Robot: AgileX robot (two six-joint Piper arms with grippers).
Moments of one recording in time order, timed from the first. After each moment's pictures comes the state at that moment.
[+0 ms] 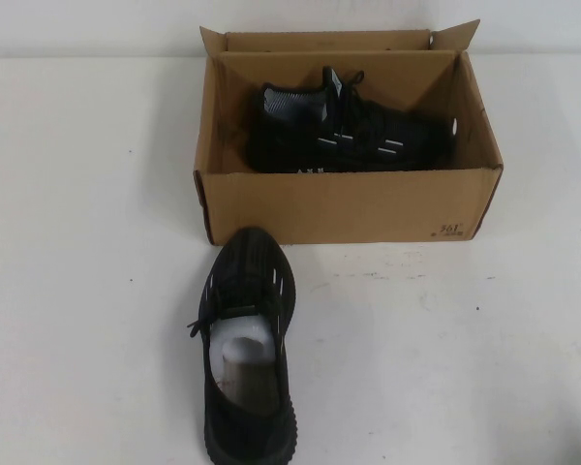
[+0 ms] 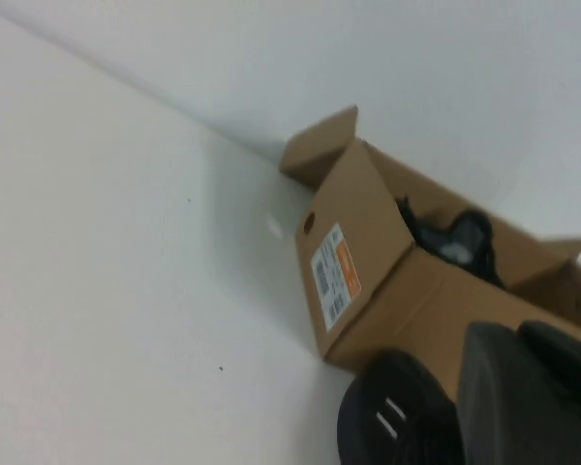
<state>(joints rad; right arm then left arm) -0.03 -0.01 0.03 0.10 0.40 -0.24 -0.14 0.02 -0.09 -0.33 0.21 -0.27</state>
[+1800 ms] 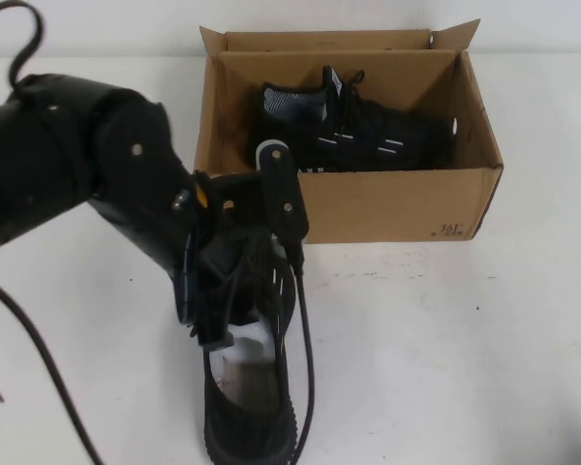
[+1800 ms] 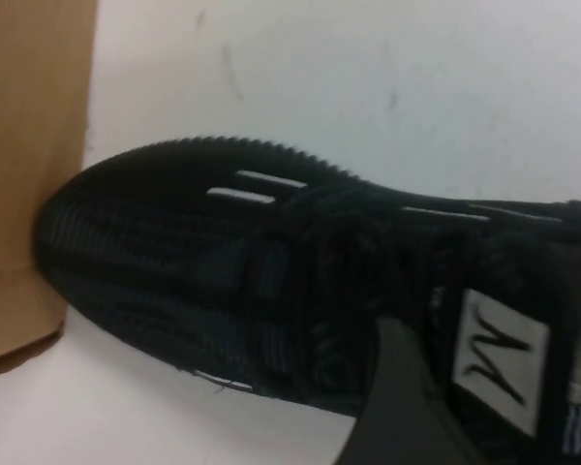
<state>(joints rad) -0.03 -0.01 0.03 0.10 0.40 -0.24 -0.63 1.57 -1.25 -0.12 0.95 0.87</state>
